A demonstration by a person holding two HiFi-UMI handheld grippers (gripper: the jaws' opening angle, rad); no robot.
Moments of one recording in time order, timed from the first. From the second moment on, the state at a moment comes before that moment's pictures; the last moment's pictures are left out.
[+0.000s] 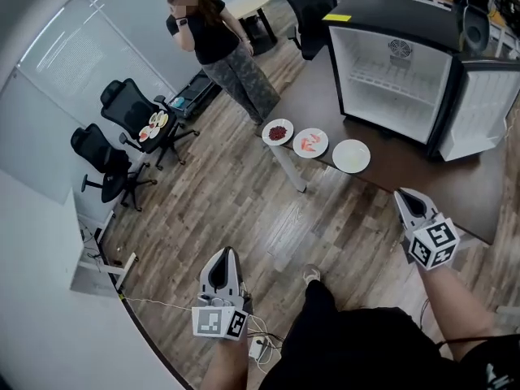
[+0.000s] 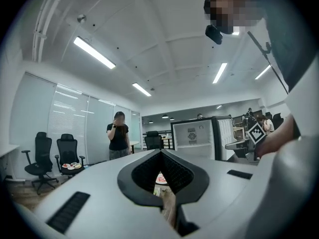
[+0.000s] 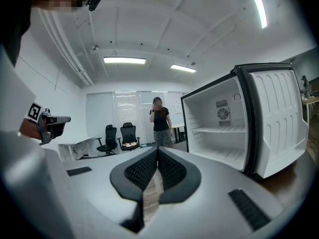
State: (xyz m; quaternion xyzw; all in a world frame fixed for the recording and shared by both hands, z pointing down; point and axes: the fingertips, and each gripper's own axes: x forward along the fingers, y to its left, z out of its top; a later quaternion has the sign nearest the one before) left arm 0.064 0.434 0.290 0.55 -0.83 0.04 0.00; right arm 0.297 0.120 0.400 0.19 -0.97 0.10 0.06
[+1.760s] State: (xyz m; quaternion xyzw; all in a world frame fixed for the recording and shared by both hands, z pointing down) left arm -0.205 0.180 0.330 0.72 -0.70 0.03 0.04; right arm 0.111 0.047 0.580 0.40 -0.83 0.39 0.07
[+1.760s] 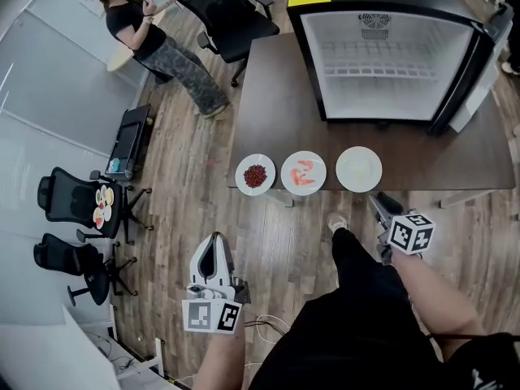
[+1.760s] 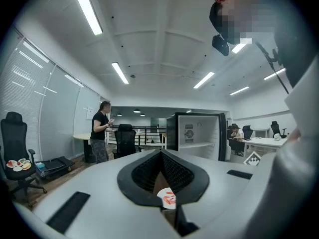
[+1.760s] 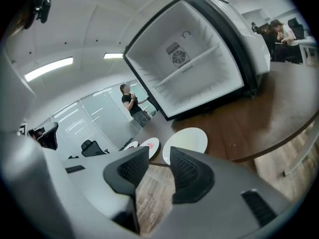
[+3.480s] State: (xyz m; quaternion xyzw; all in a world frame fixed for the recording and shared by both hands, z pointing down) left arm -0.218 0.074 0.364 0.75 -0.66 0.09 0.06; right arm 0.102 0.011 0.723 0.45 -0.54 0.70 -0.17
